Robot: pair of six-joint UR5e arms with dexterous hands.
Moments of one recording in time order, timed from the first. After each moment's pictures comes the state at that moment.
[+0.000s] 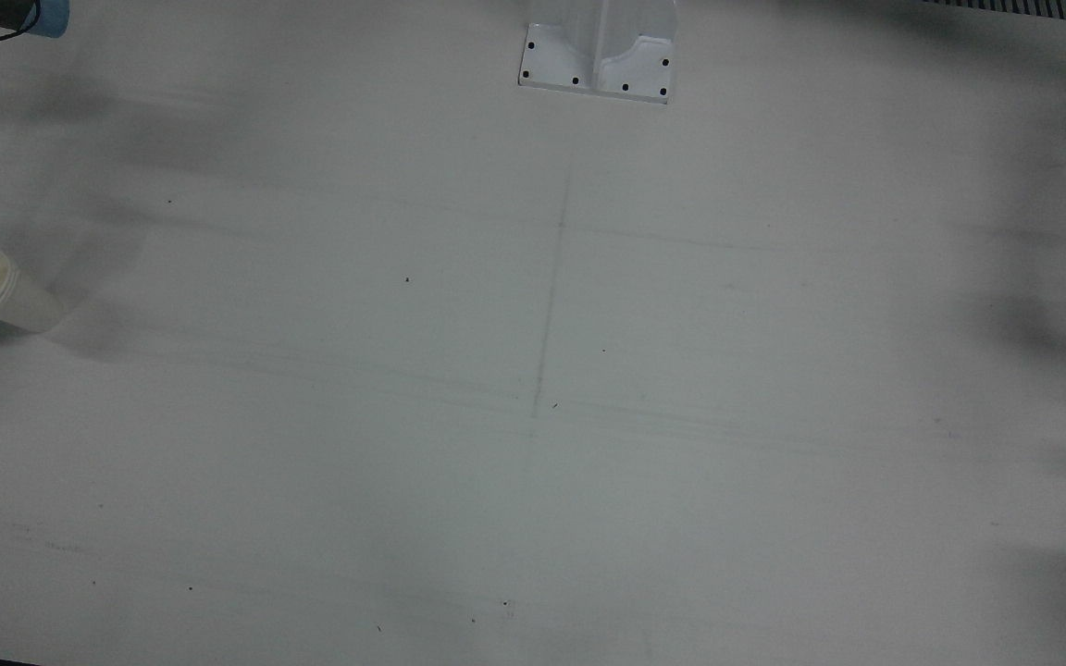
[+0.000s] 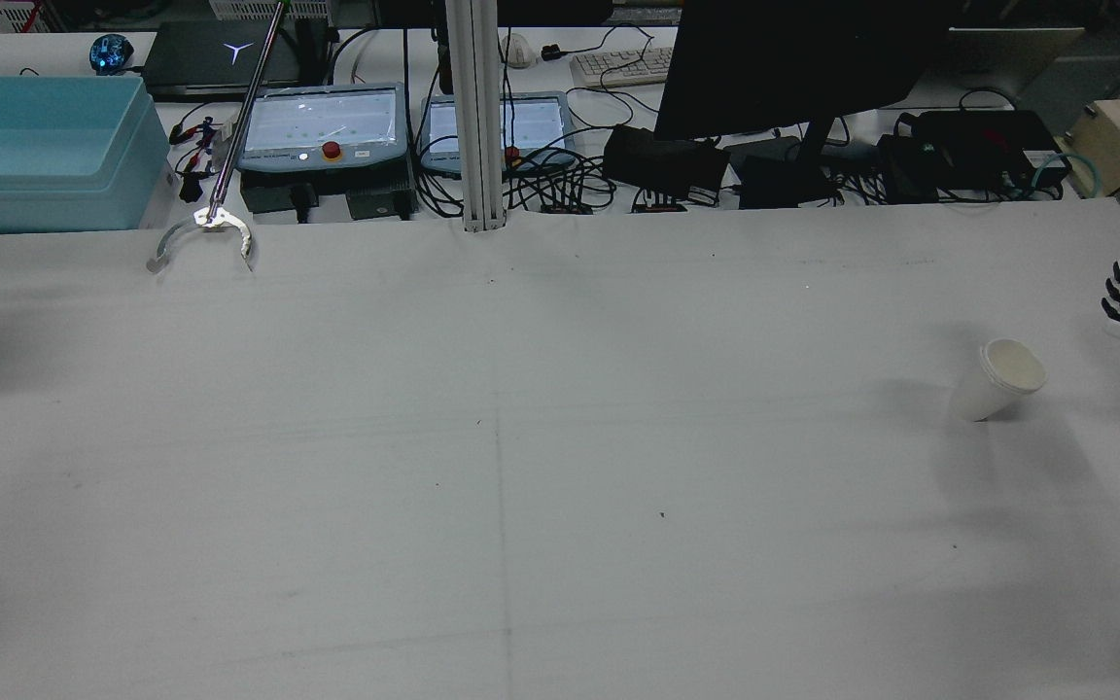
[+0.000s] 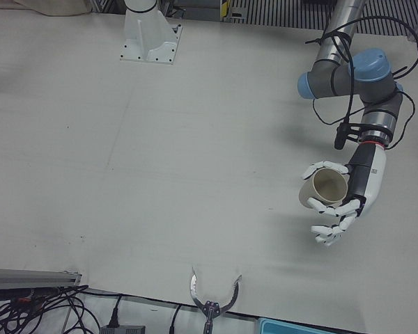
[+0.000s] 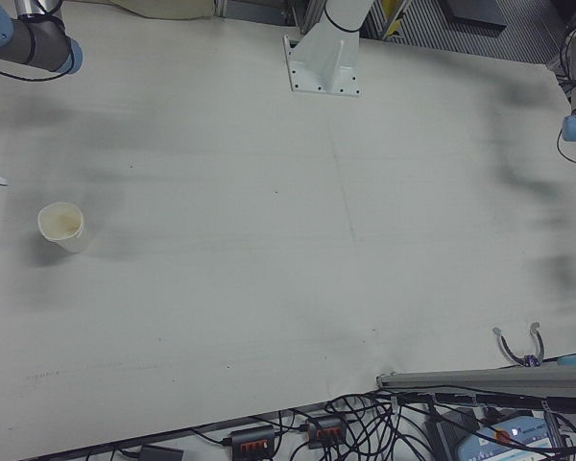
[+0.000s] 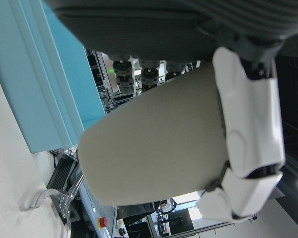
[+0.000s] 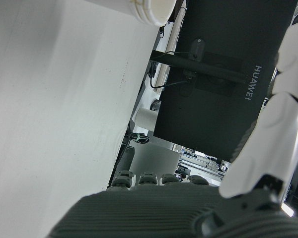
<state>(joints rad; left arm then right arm) -1.24 -1.64 -1.53 -0.17 1.47 0.30 1.10 -1.73 1.47 -3.01 -1.22 -0.23</state>
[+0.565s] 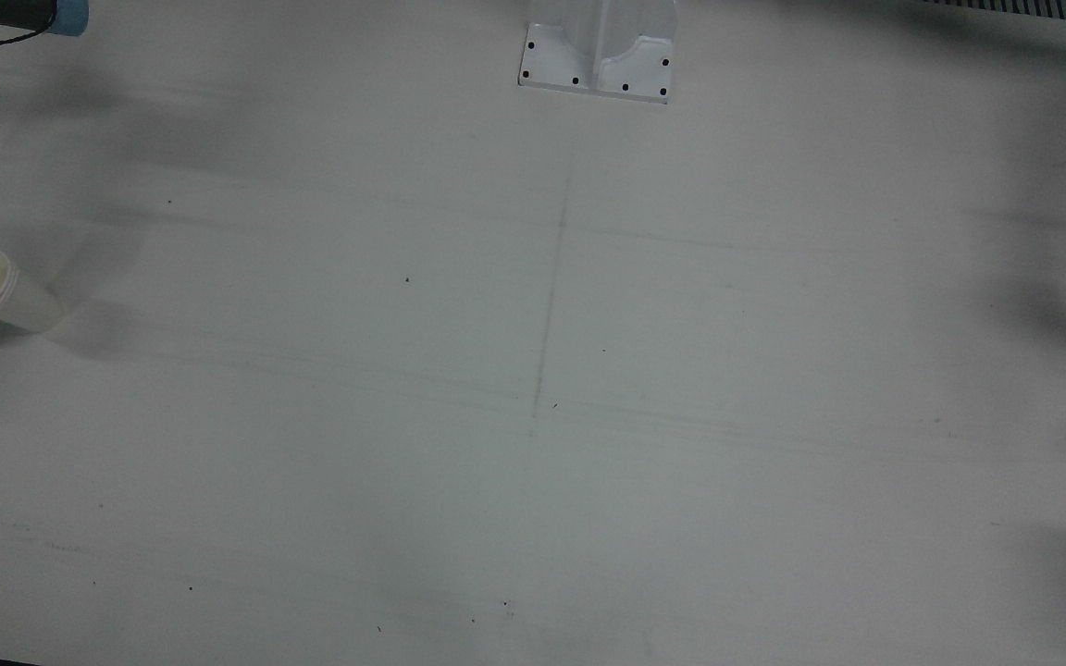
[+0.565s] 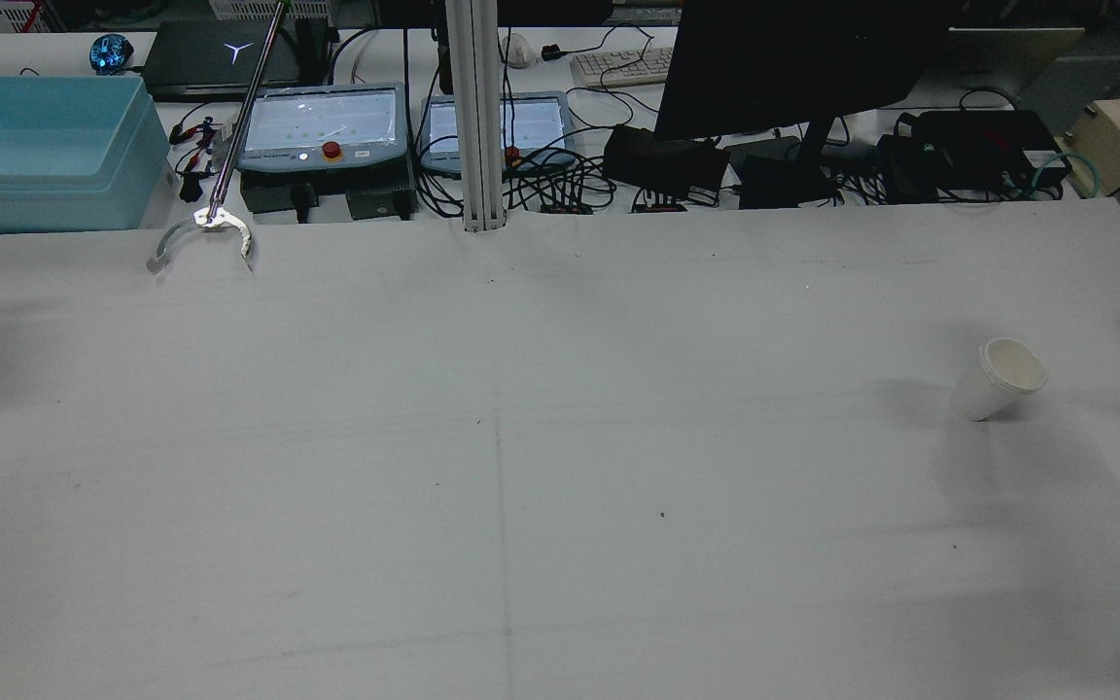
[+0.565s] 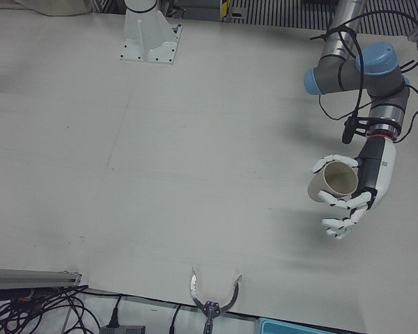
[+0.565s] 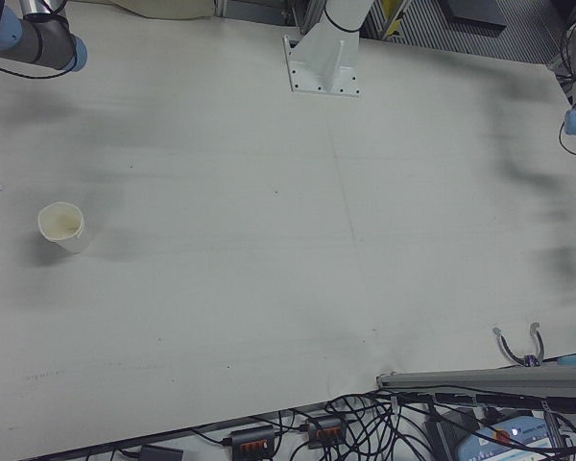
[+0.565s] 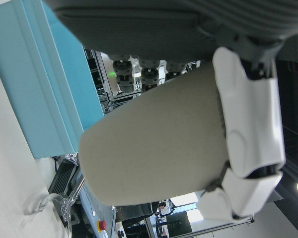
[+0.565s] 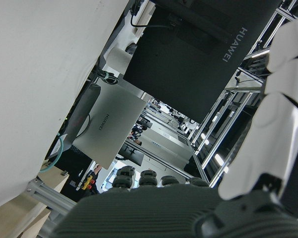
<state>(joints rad) -1.27 -1.59 -1.55 -0.19 1.48 0.29 1.08 -1.73 1.47 -2.98 -0.96 -0.44</state>
